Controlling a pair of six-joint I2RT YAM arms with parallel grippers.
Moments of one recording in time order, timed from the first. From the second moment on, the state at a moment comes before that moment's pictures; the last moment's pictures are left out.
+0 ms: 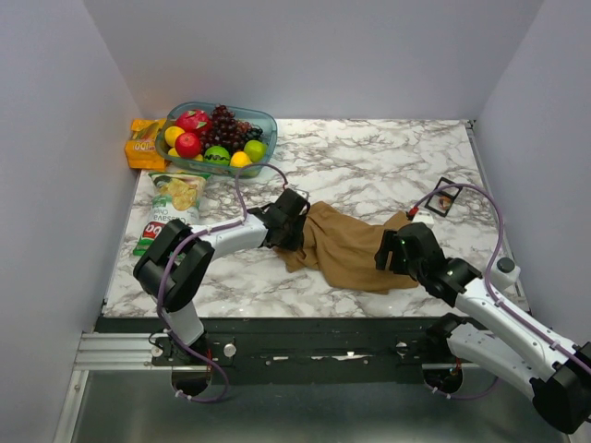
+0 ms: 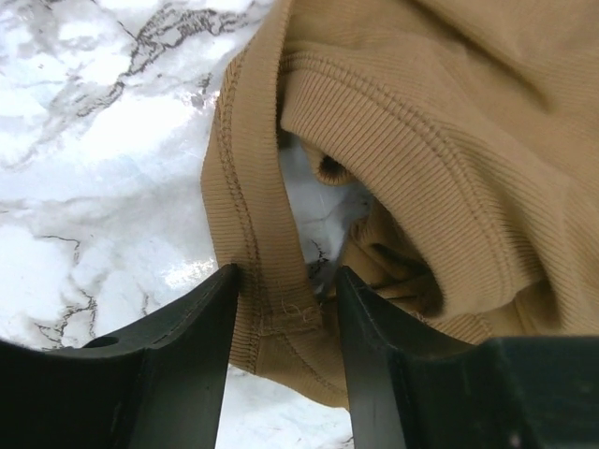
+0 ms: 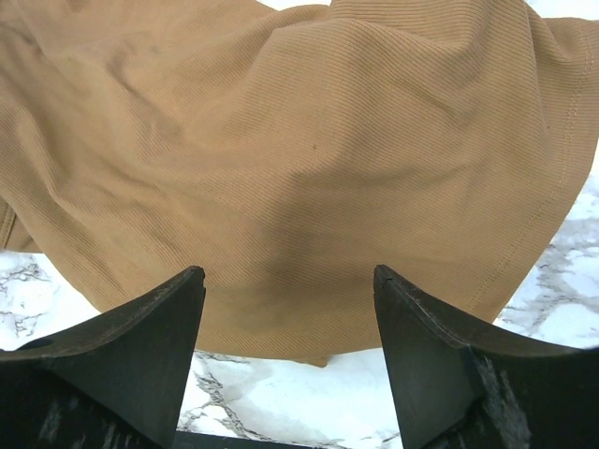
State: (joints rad) left arm -0.71 1.71 1.00 -0.31 -0.13 -0.34; right arm 0.58 0.82 0.53 -0.49 0.30 0.57
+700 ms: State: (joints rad) left arm -0.73 1.44 0.99 -0.33 -0.09 -0.33; right arm 0.59 0.82 0.52 -0.45 0.26 0.56
